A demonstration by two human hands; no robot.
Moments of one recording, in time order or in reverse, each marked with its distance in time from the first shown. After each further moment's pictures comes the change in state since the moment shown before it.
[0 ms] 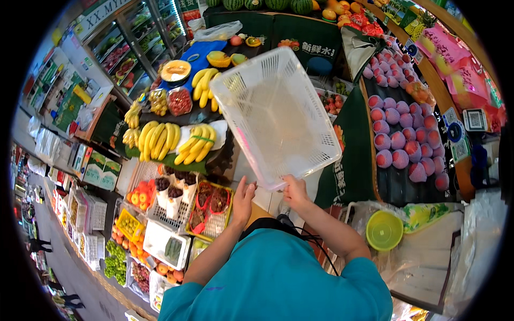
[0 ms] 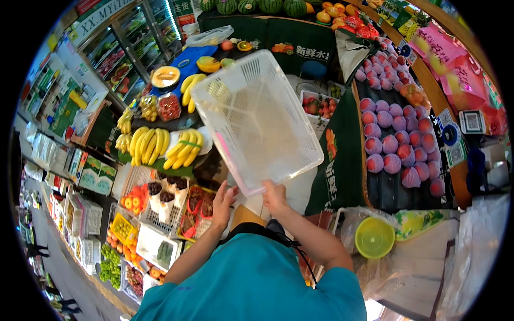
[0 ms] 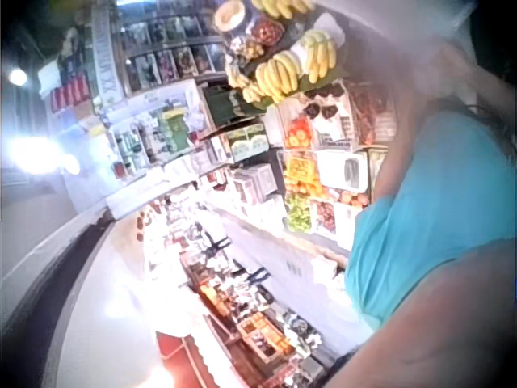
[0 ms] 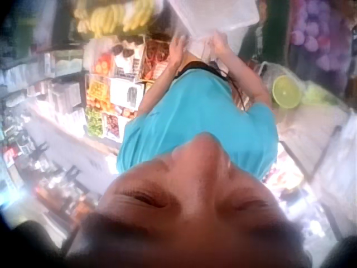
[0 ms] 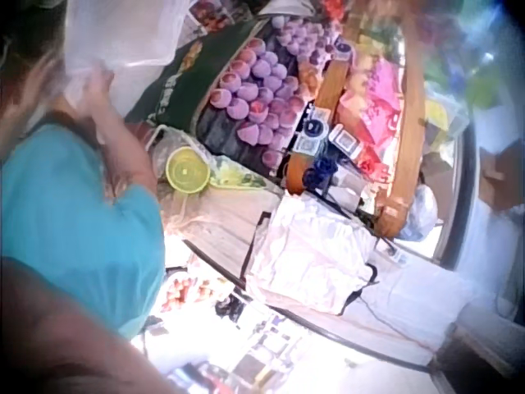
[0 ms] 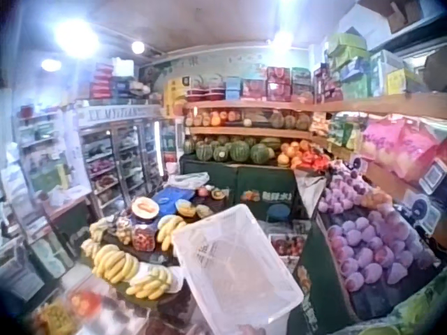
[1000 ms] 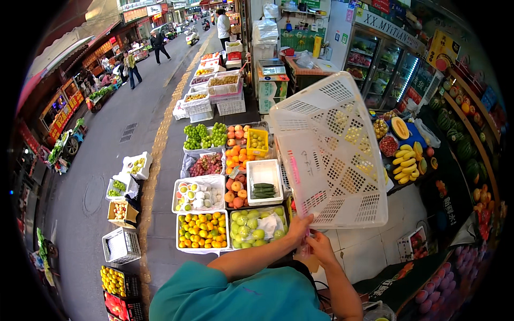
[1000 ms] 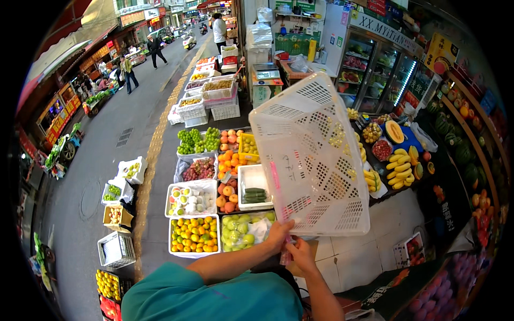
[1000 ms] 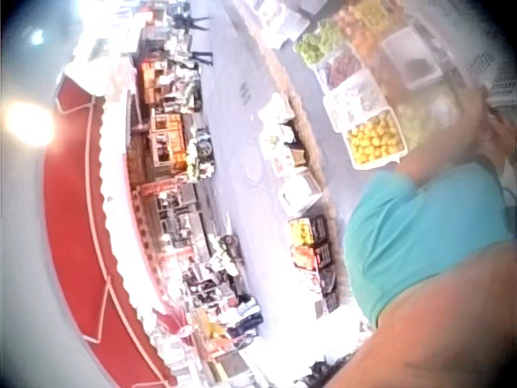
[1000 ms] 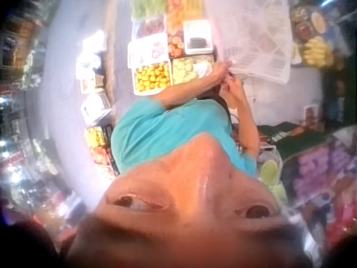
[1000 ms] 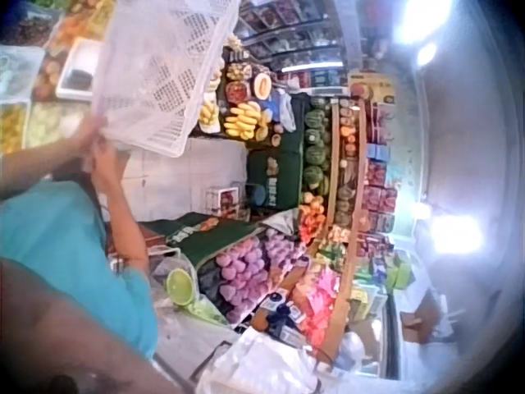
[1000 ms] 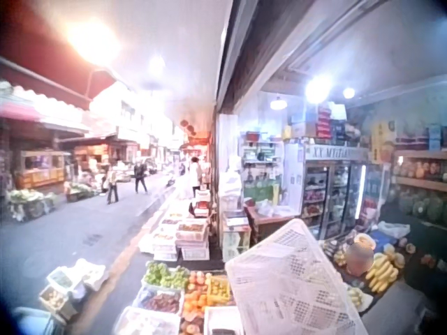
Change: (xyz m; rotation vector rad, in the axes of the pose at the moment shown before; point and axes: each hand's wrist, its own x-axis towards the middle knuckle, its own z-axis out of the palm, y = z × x) left_hand -0.462 0.020 -0.219 -0.740 0.672 0.266; right_hand -0.412 0.304 0.127 -0.989 -1.089 0.048
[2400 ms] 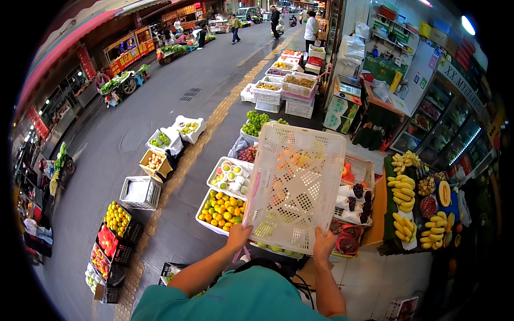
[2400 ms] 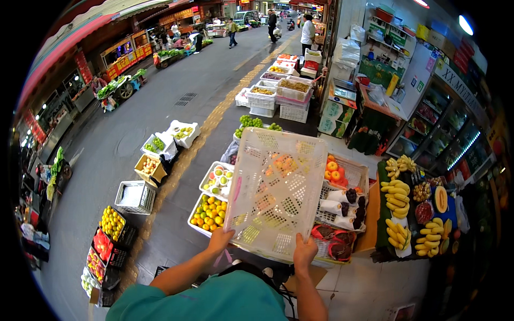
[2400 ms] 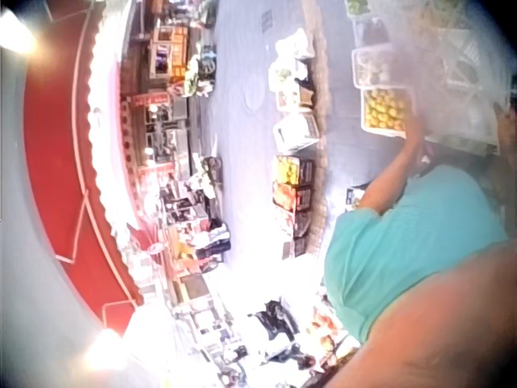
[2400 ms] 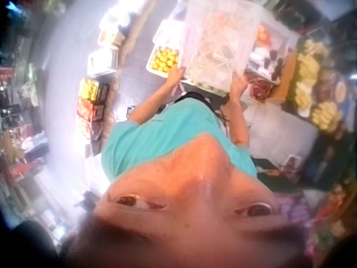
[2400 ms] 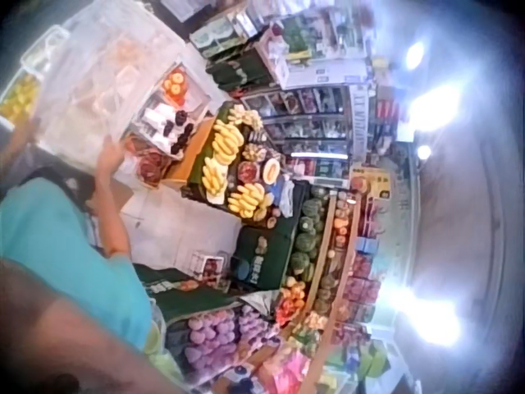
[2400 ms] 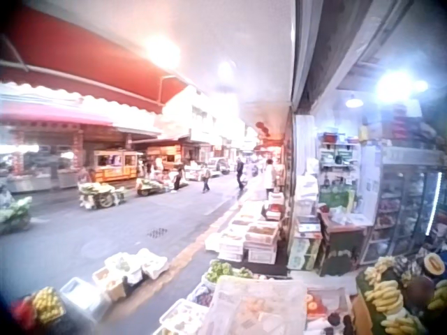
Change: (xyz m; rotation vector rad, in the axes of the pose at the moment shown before) left_hand -0.159 0.098 -0.252 0.502 0.752 0.122; right_hand 0.089 -0.020 0.119 -0.342 0.312 -0.379
